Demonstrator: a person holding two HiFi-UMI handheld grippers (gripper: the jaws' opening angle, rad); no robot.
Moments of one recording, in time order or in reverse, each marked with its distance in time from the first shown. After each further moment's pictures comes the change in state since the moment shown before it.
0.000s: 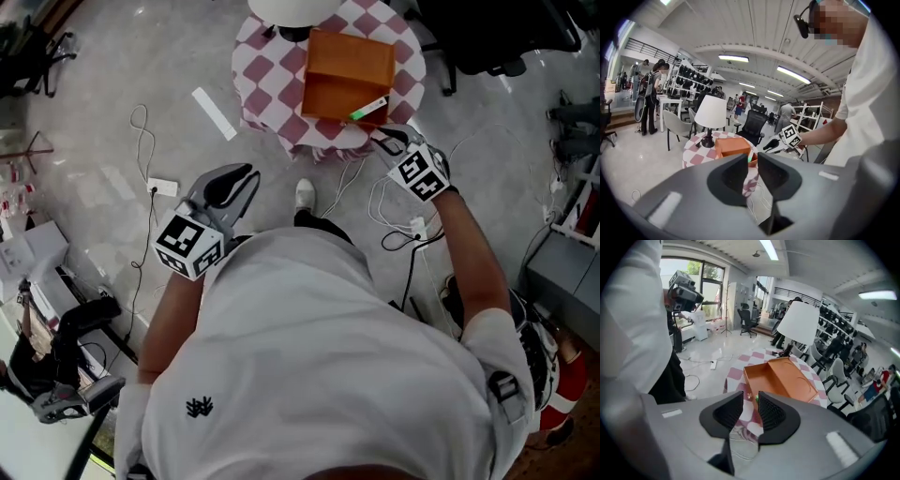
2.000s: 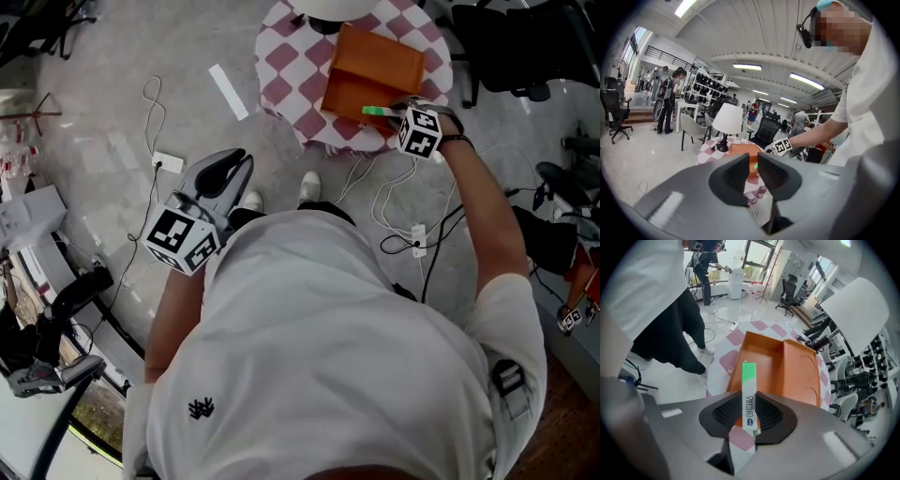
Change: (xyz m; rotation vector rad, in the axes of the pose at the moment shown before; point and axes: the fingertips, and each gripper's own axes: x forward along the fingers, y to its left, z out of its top) left arm -0.021 0.035 0.003 -0.076 -0.097 0.172; right arm 0.102 -0.058 -0.040 -0.540 0.351 0.164
